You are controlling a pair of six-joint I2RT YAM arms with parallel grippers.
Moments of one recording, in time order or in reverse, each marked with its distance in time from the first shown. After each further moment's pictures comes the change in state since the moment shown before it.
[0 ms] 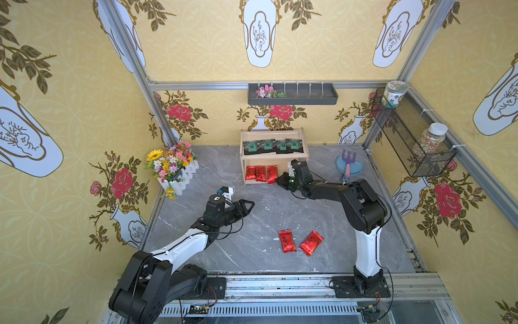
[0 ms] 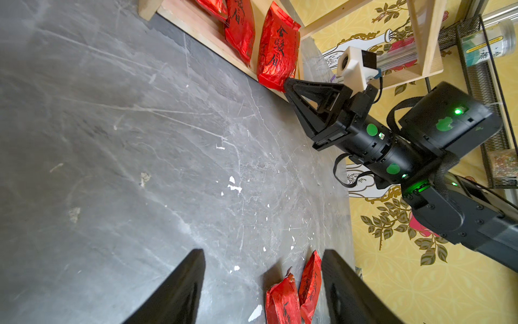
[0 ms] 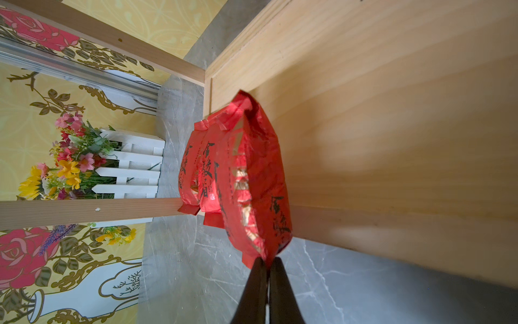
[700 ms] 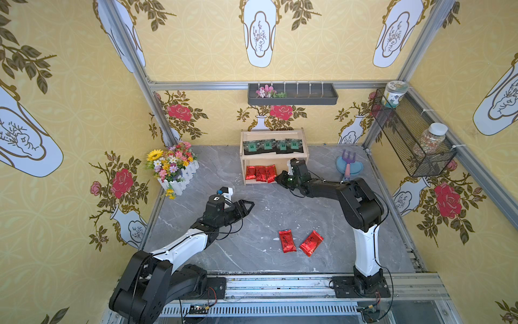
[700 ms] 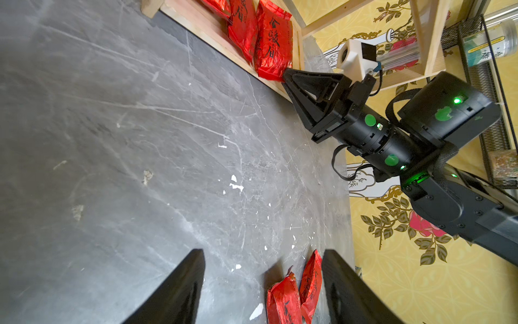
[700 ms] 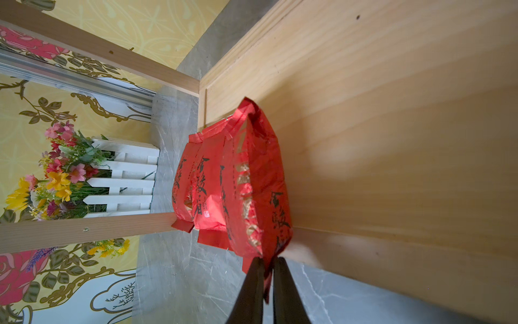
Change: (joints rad) left arm 0.004 0.002 -0.005 0.000 0.007 0.000; right arm -0.002 0.037 0.054 -0.019 0.026 0.000
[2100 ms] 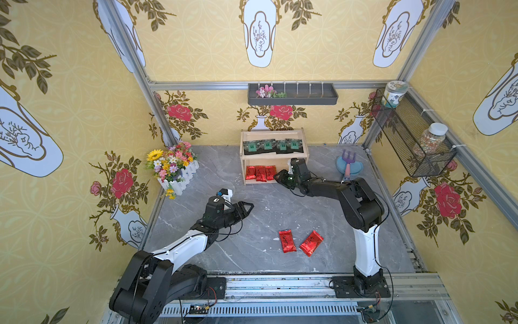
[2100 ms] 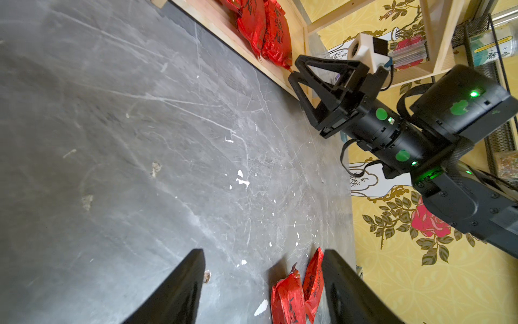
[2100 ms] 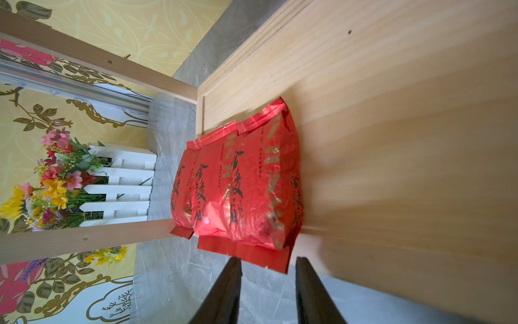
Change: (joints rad) left arm 0.005 0.000 -0.027 0.014 0.004 -0.006; right arm 0.004 -0.027 0.001 -0.029 0.023 -0.003
